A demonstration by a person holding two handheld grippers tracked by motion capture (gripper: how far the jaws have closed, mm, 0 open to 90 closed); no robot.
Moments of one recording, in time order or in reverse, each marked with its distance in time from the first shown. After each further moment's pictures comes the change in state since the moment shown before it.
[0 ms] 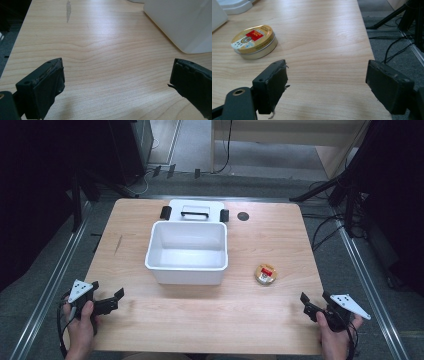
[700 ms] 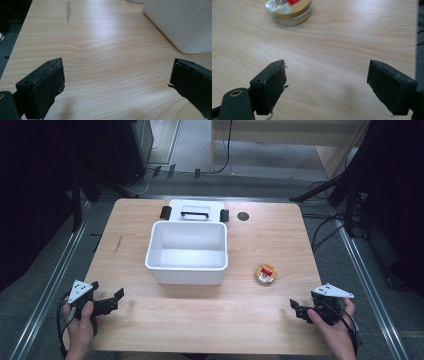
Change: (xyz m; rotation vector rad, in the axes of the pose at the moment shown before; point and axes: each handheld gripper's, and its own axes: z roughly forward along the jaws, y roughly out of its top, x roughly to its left) left arm -0.001 -0.001 -0.001 -0.007 0.000 0.005; right arm 0.028 0.033 0.004 0.333 0.132 -0.232
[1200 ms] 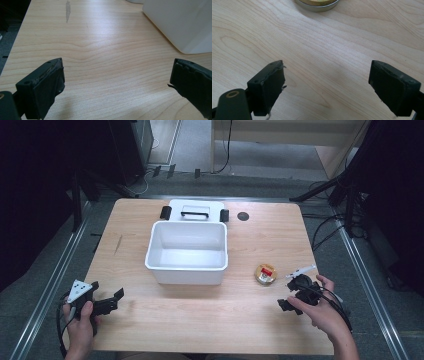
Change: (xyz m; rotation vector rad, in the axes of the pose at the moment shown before) left arm 0.001 0.000 0.000 0.000 -0.008 -0.011; right arm 0.034 0.064 0.025 0.407 -0.006 -0.194
